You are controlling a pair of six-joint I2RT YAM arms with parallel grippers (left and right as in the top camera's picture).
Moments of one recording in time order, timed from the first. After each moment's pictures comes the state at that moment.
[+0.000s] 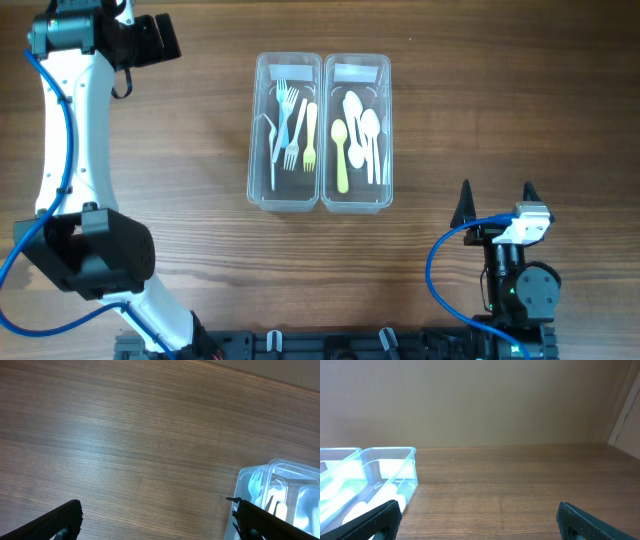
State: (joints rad) left arm 0.12 1.92 1.98 -1.05 0.00 -0.13; right arm -0.02 0.02 0.01 0.01 0.02 0.01
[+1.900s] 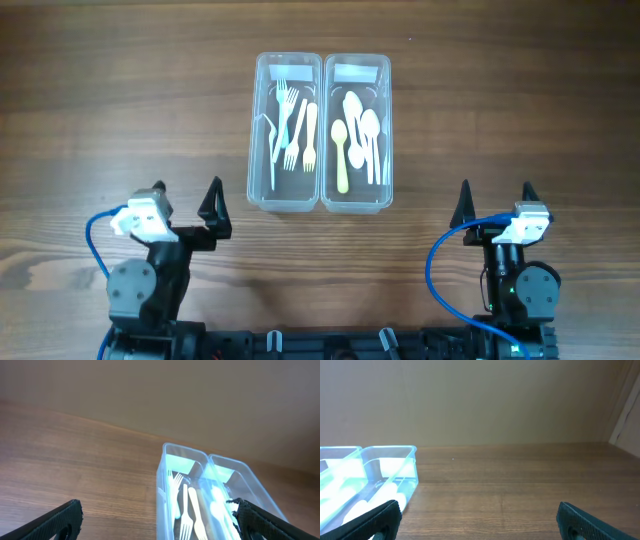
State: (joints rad) left arm -0.09 0.23 0.34 -0.25 0.02 -0.32; right arm -0.02 0.02 0.01 0.00 0.01 0.01
